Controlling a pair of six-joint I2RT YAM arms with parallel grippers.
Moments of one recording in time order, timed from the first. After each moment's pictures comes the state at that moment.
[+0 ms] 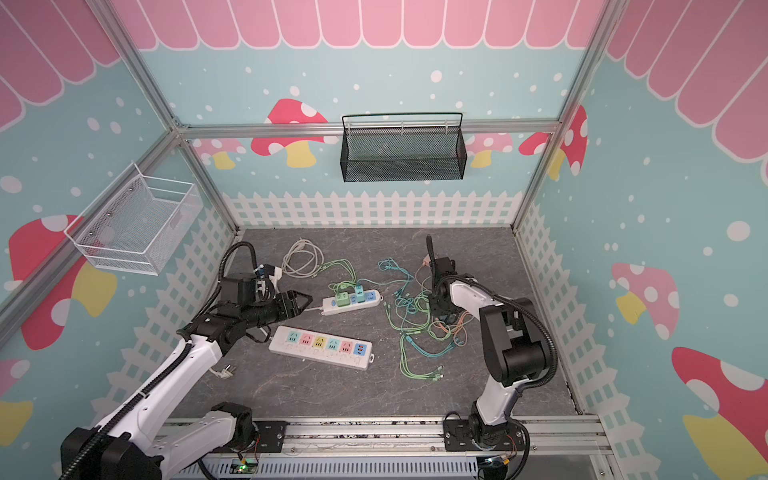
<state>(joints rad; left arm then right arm) -0.18 1.04 0.77 -0.44 0.42 -0.51 0.25 1.71 1.07 -0.61 0.14 0.08</state>
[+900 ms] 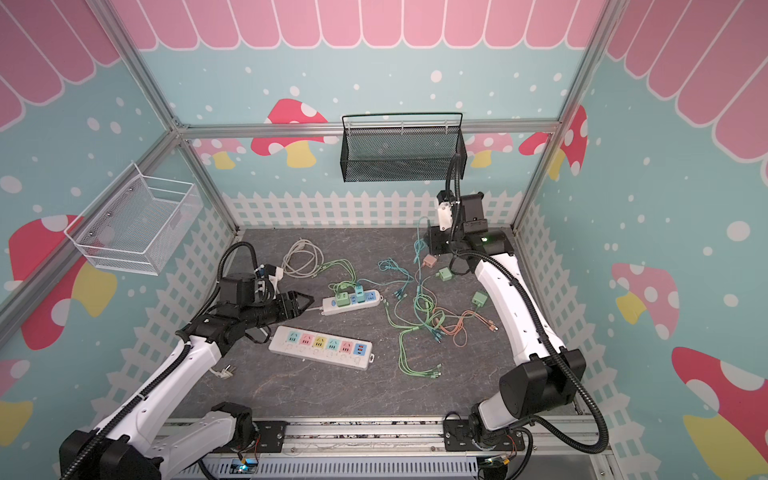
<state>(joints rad) -0.18 1.03 0.77 -0.44 0.47 -0.51 0.23 1.53 1.70 -0.82 -0.13 0.05</state>
